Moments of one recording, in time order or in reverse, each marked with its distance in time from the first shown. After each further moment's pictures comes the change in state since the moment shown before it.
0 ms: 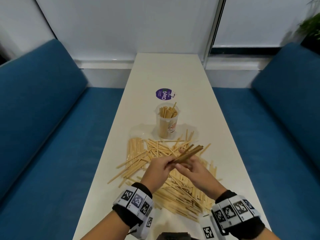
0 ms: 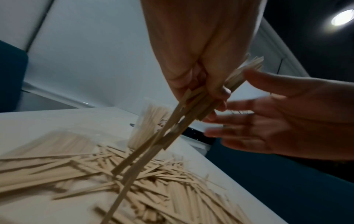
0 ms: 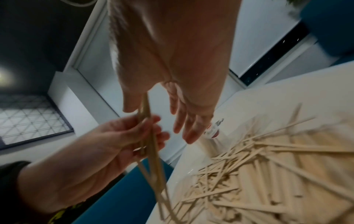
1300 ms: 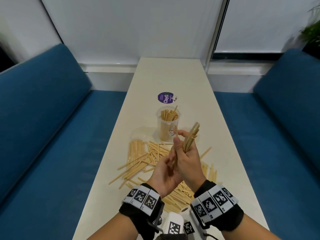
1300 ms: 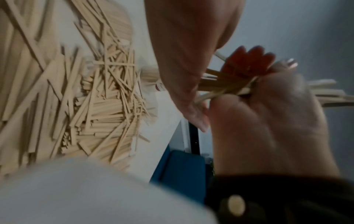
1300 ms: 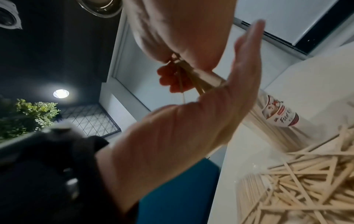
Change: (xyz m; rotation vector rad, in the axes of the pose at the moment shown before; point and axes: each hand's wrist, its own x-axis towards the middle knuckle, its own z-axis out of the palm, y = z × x) left_hand 0.008 0.040 0.013 -1.818 0.053 -0.689; right_hand 0.010 -0.064 0.041 0.396 0.323 -0.362
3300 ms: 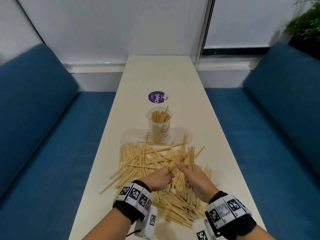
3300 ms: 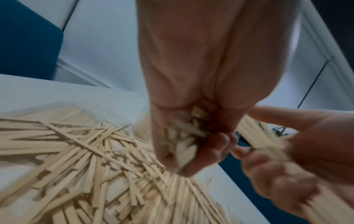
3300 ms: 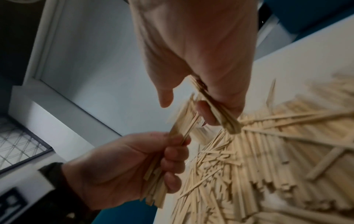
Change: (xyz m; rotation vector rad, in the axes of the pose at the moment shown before) left_hand 0.045 0.024 -0.031 1.902 0.148 -0.192; right_hand 0.002 0.051 -0.075 -0.289 0.026 0.625
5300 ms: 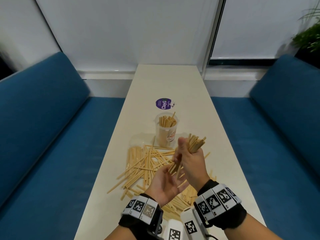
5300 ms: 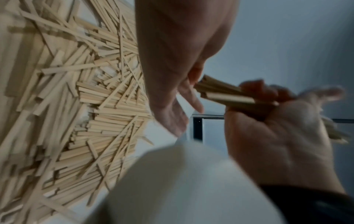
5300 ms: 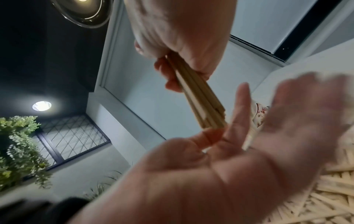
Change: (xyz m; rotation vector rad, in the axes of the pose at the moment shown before) left_hand -0.039 0.014 0.019 -1.703 -0.065 0.031; right_hand -0.029 -0.067 0.046 0.281 0.011 -0.560
